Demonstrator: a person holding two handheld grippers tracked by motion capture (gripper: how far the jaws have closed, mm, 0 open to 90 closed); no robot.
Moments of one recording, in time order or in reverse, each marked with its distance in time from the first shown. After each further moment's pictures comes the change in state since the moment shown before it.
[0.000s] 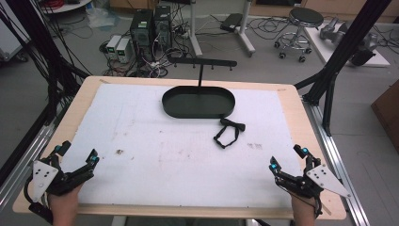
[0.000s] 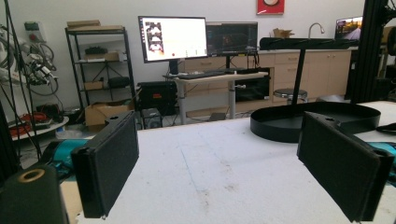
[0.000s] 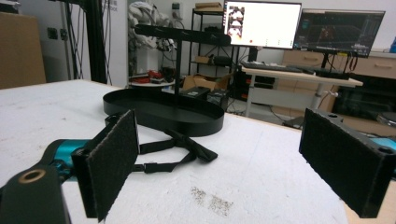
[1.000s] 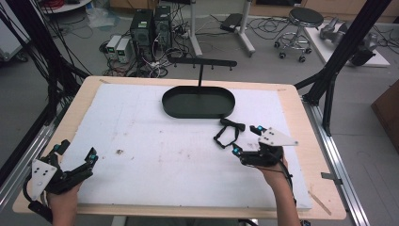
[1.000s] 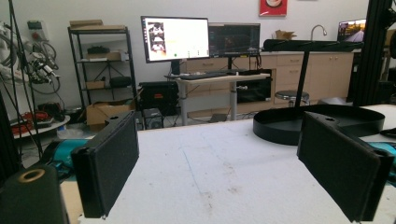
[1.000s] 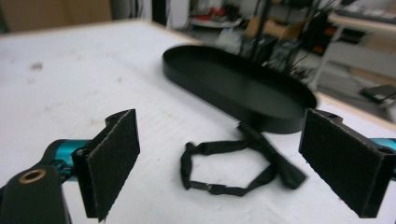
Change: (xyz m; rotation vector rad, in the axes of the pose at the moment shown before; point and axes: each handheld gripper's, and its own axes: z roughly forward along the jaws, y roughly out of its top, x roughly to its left) left arm 0.003 0.000 0.002 0.000 0.008 -0.010; right arm 0.043 0.029 0.112 0.315 0.299 -0.110
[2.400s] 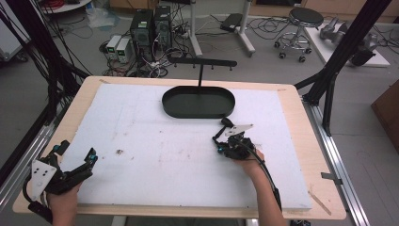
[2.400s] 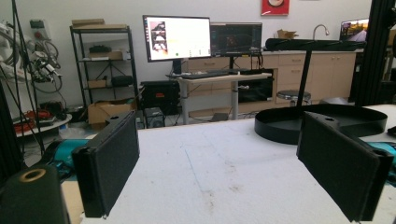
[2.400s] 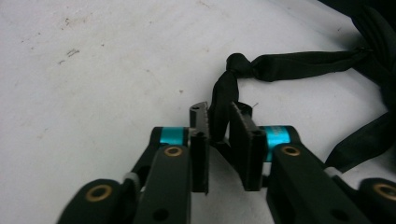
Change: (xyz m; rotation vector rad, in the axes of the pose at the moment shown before) left arm 0.000 -0.001 -0.001 -0.003 0.006 -0.002; right arm 0.006 -0.022 0.088 0.431 0.143 0.062
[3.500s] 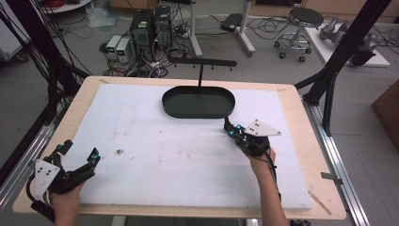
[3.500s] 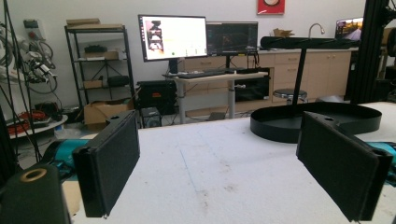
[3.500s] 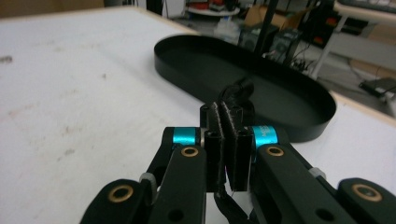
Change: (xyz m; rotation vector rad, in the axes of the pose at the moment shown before) left arm -0.004 -0.002 0.004 0.006 -0.019 0.004; right arm 0.000 0.006 -0.061 -0.450 -0.172 -0.038
